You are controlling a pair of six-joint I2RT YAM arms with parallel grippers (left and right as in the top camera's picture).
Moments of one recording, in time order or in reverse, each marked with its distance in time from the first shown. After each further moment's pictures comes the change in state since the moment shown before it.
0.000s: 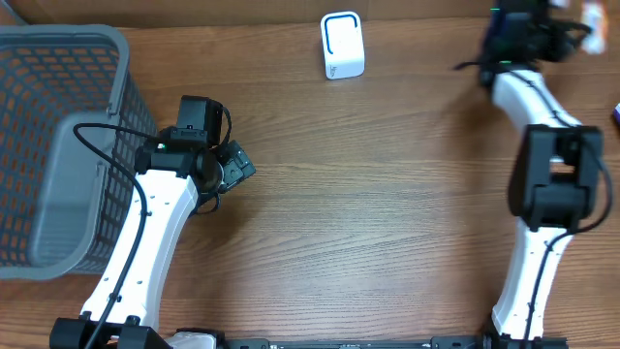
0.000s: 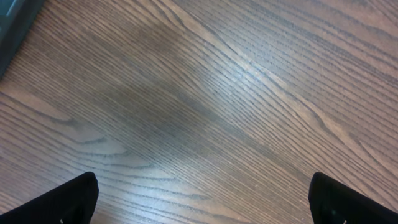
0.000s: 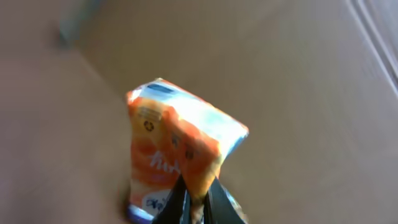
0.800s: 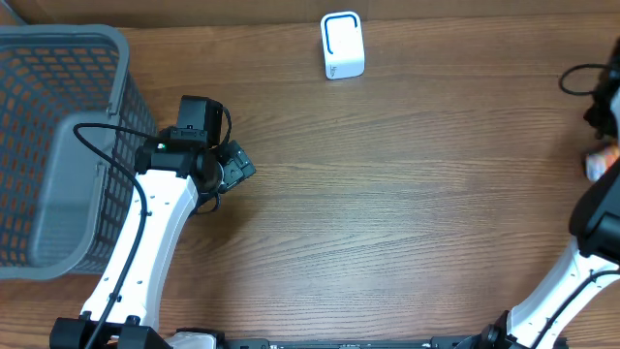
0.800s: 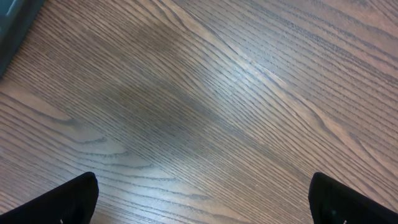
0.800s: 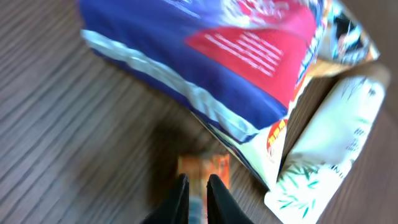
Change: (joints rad) left arm 0.000 0.000 0.000 0.000 0.000 0.000; right arm -0.358 -0.179 0.004 -1.059 -0.813 0.806
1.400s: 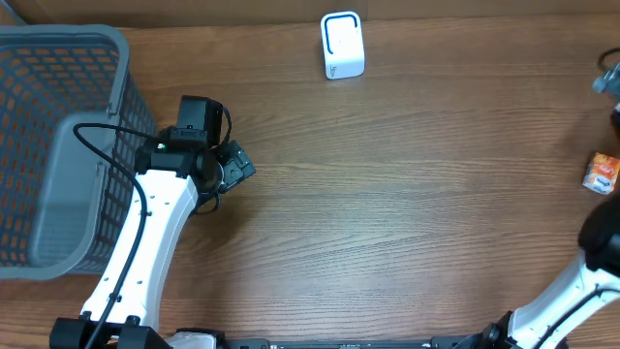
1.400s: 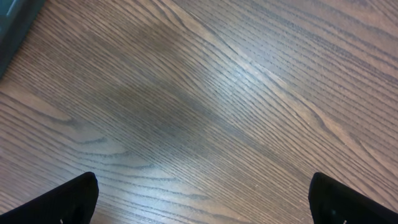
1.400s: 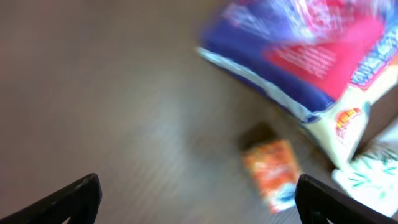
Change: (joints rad) left arm 0.000 0.000 0.000 -0.001 0.000 0.000; right arm -0.060 -0.121 0.229 -0.181 -0.496 0.067
